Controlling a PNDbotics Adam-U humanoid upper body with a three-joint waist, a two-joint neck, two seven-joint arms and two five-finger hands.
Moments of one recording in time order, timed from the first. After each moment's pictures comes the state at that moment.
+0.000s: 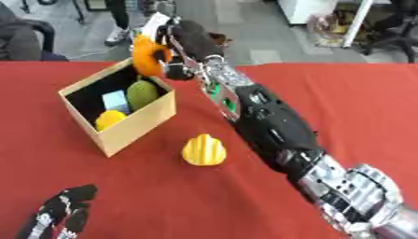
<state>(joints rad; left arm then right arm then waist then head) -0.20 0.17 -0.30 -1.68 -0.27 -0.15 -0.17 -1.12 -0.22 0.34 -0.94 1.00 -0.10 -0.09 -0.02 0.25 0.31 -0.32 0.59</state>
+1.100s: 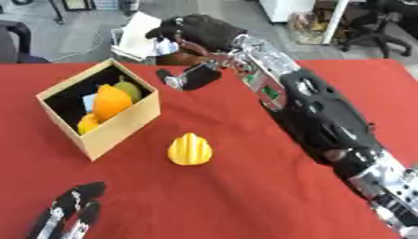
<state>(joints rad) -0.15 0.19 -0.26 -1.67 -0.28 -0.15 -0.14 -1.04 -0.43 0.44 -1.27 0.88 -0.30 0.24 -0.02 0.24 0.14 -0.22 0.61</state>
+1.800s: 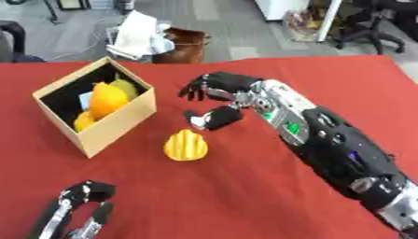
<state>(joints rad) -0.14 0.20 -0.25 -1.73 -0.31 -0.21 -0.19 -0.89 -0.42 0.46 -1.22 0.67 -0.17 0.43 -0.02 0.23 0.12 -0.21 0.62</state>
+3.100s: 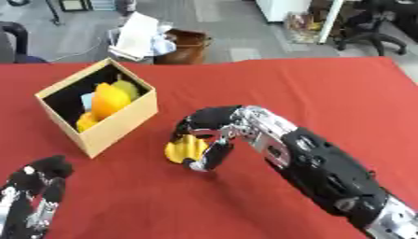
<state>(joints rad) -0.13 0.20 -0.20 -1.78 -0.15 -0.21 0.04 -0.84 -0.35 0.51 -1.21 0.89 -0.32 0.55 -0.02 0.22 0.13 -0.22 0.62</state>
